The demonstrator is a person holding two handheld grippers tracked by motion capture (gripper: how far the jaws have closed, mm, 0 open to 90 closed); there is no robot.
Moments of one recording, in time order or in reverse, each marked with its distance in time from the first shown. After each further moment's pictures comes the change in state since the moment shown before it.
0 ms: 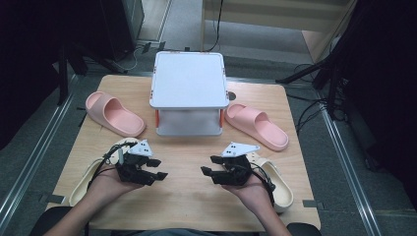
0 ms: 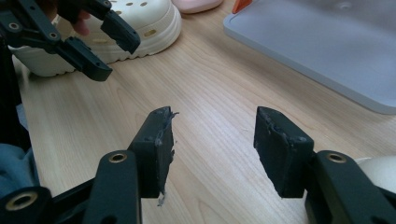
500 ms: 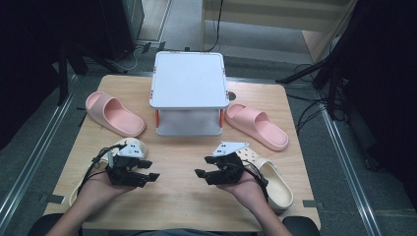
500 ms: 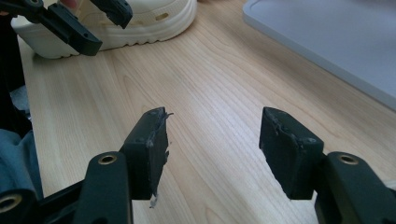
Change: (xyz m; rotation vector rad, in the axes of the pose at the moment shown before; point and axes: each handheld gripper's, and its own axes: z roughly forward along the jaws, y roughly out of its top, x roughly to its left) left arm 0.000 -0.013 -0.017 -0.004 0.042 -0.053; right arm 0.002 0.005 0.020 0.066 0.049 -0.047
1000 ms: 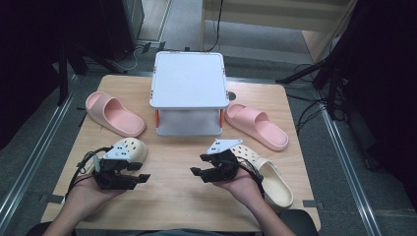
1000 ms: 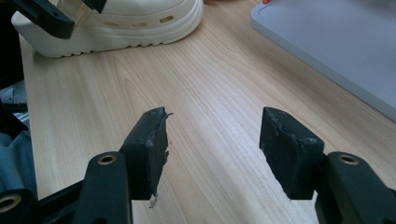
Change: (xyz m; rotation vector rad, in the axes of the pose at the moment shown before) left arm -0.003 -0.013 -0.030 -0.032 0.045 -0.063; right arm -0.001 0.010 0.011 0.014 0.019 -0.036
